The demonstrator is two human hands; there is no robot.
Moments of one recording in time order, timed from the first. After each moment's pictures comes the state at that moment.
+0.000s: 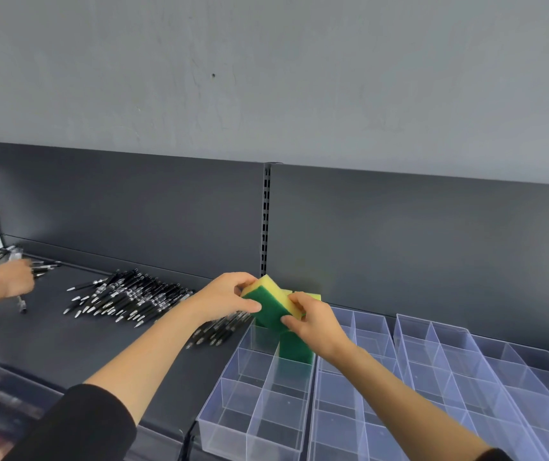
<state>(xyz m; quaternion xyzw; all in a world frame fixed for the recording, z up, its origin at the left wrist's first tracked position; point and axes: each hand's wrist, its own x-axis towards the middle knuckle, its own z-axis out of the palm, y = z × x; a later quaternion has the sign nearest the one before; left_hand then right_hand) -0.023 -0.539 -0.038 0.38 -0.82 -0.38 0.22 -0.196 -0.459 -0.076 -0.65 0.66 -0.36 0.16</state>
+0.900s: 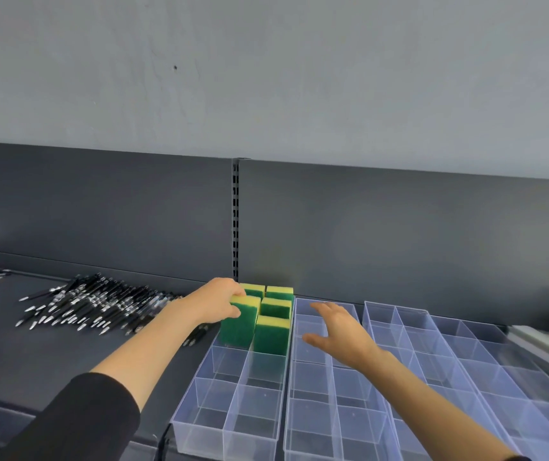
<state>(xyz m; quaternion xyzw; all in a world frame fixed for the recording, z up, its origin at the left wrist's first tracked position) -0.056 -0.555 -0.054 0.40 -0.90 -0.15 0.08 -0.255 -0.414 -0.087 -0.62 0.77 -0.17 0.07</state>
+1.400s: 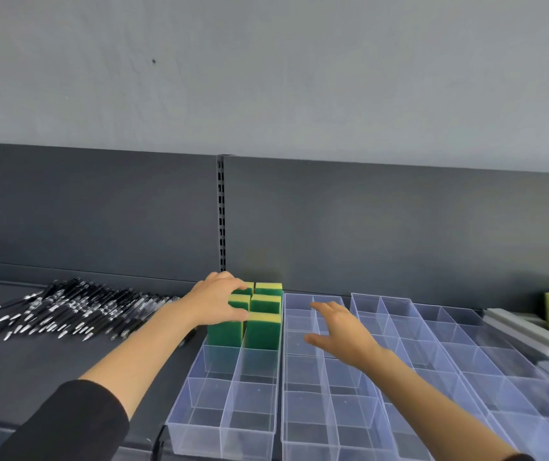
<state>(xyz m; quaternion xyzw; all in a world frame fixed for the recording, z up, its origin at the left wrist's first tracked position) -0.062 -0.542 -0.052 0.36 -0.92 -0.11 0.08 -0.262 -0.400 -0.093 -0.59 0.79 -0.17 0.06</state>
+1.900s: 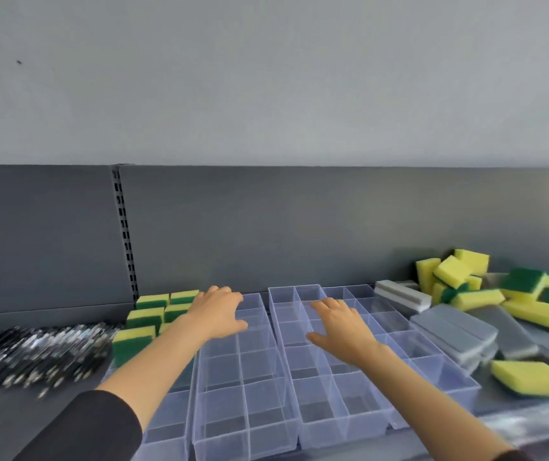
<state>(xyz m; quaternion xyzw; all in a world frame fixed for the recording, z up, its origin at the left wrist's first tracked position) -0.174 -0.468 -0.057 0.29 -0.96 0.02 0.02 -0.324 -0.295 -0.084 -0.50 0.86 -0.10 -0.05</state>
